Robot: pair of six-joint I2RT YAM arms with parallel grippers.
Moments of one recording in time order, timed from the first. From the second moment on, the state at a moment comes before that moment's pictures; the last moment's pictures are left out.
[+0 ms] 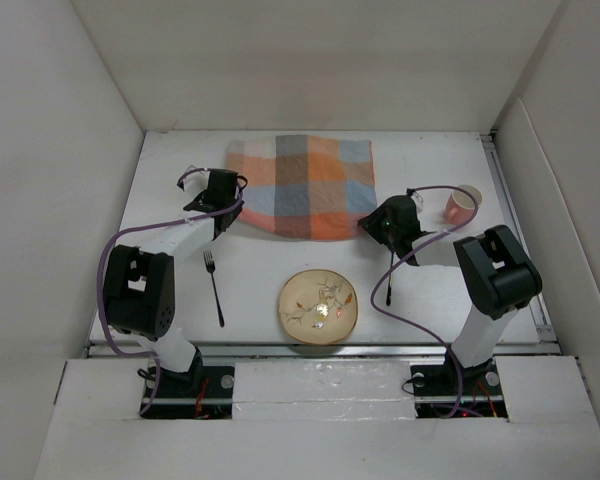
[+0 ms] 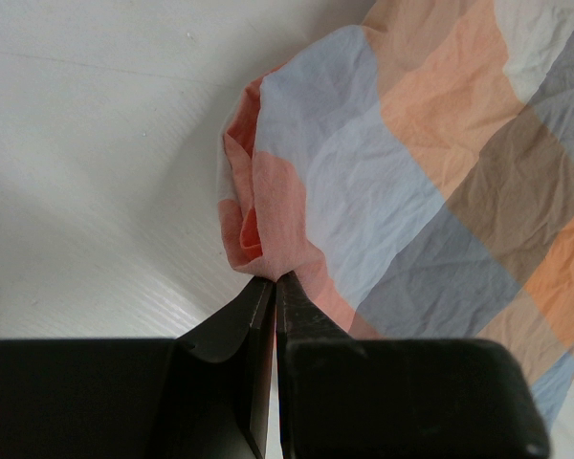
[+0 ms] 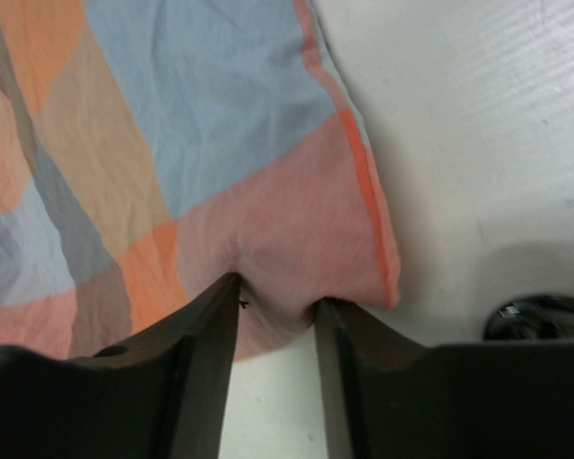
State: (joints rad) left arm -0.27 1.62 1.03 -0.21 -0.38 -1.05; right arm 0.36 1.76 0.78 0.39 0.10 0.98
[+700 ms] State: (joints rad) left arm -0.28 1.03 1.38 -0.10 -0.37 -0.78; right arm 0.49 1.09 1.38 -0.01 0.31 0.49
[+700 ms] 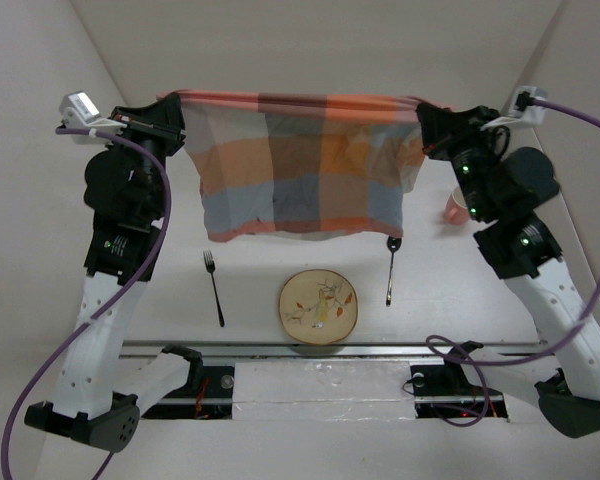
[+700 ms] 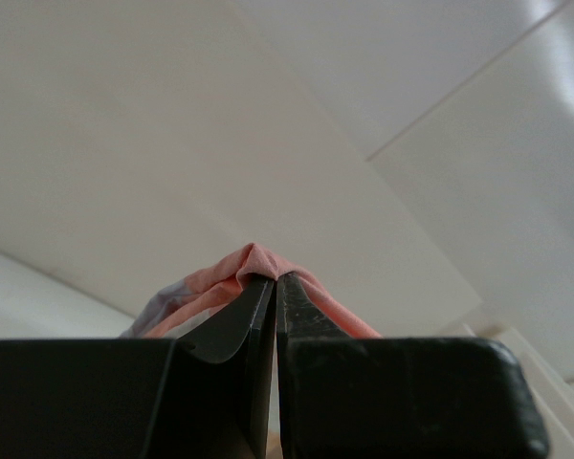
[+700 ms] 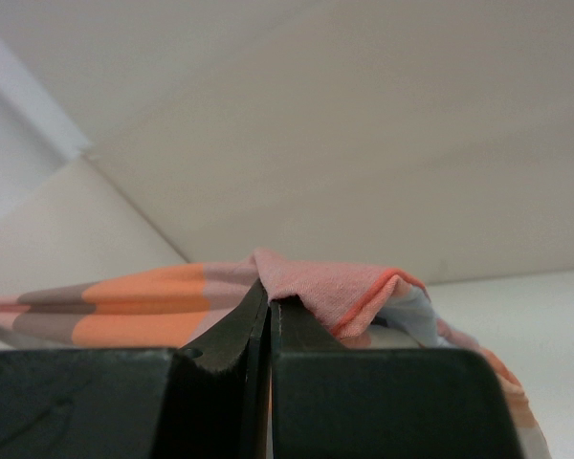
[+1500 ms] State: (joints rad) left arm -0.14 1.79 1.68 -0.25 -0.20 -0.74; right arm 0.23 1.88 1.95 -0.33 -0.06 0.38
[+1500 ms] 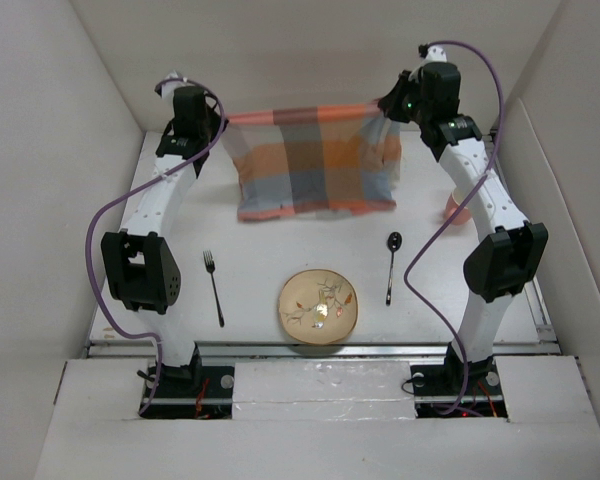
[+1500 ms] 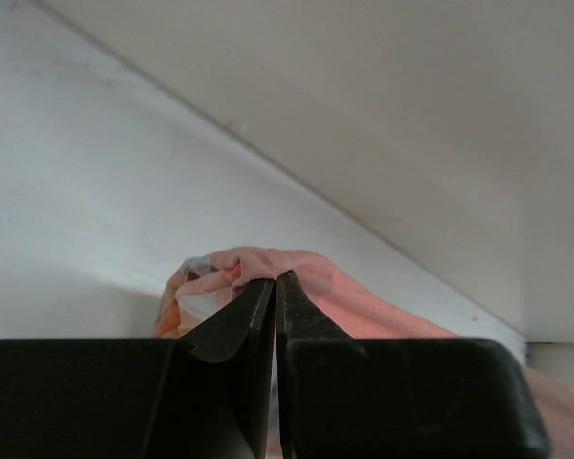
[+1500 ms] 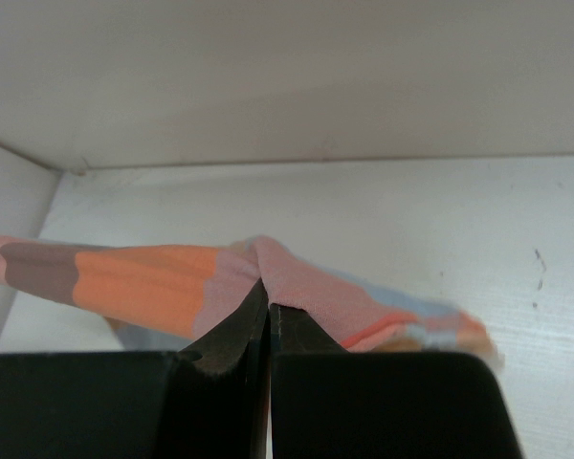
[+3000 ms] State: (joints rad) left arm -0.16 1.28 0.52 0.07 -0.19 -0.91; right arm 0.26 1.55 0.72 0.18 -0.22 0.46
